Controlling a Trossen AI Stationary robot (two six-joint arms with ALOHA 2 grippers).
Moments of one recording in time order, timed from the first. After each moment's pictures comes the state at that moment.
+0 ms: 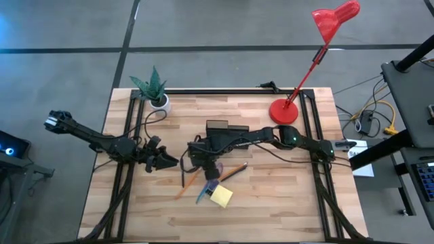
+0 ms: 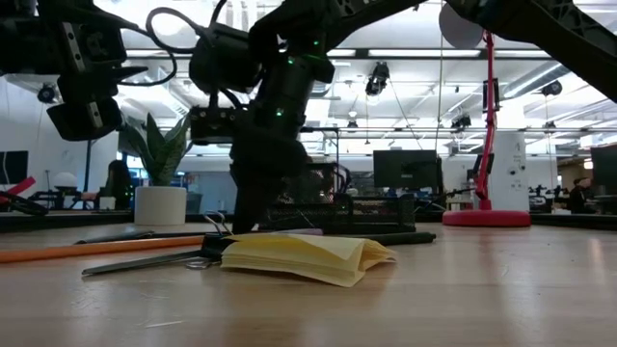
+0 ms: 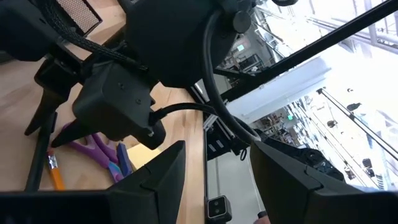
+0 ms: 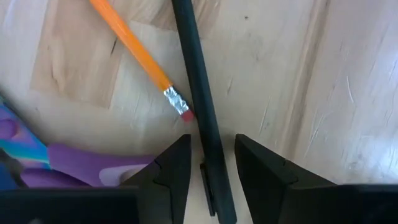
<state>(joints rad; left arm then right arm) -0.36 0.53 0.14 0.33 -0.18 -1.04 0.04 2.47 2.06 -0.86 -0.05 -0.18</state>
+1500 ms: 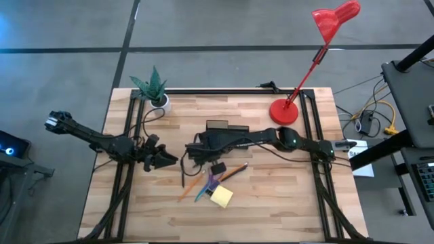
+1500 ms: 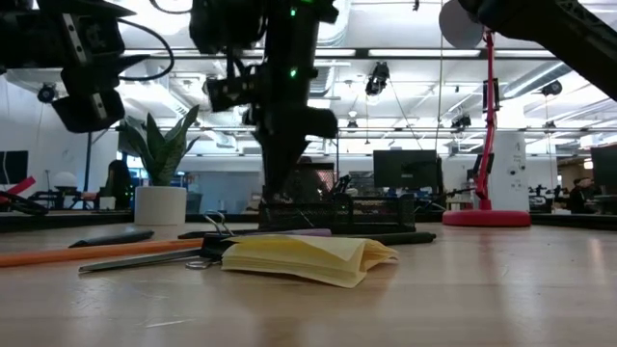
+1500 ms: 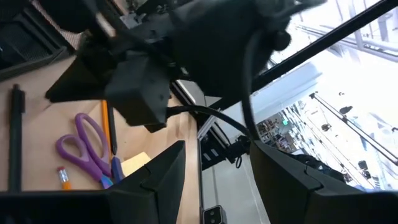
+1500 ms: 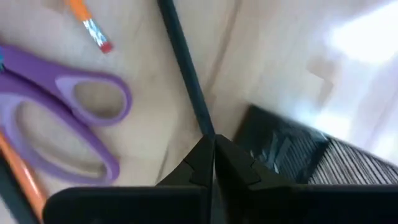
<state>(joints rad) -0.35 0.49 0.14 0.34 -0.19 -1.00 0.08 2.46 2.30 -1.24 0.24 -0.29</state>
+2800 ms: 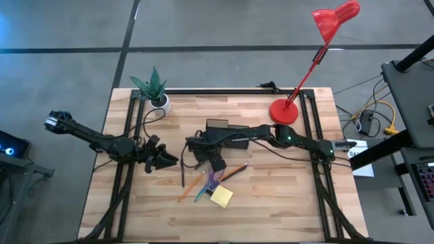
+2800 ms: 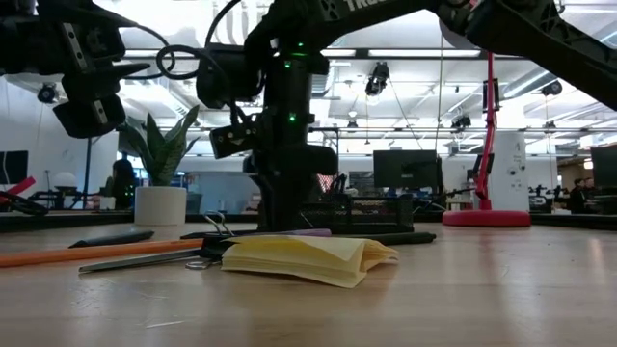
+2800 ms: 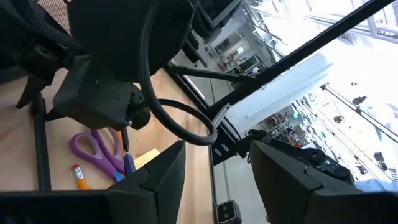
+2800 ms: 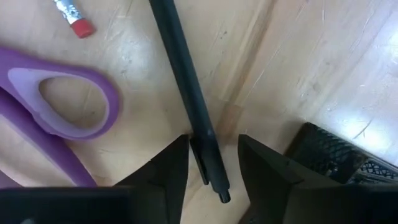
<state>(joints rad) -0.35 0.51 0.14 0.33 -0.19 -0.96 0.00 2.53 2.23 -1.16 0.05 -0.37</state>
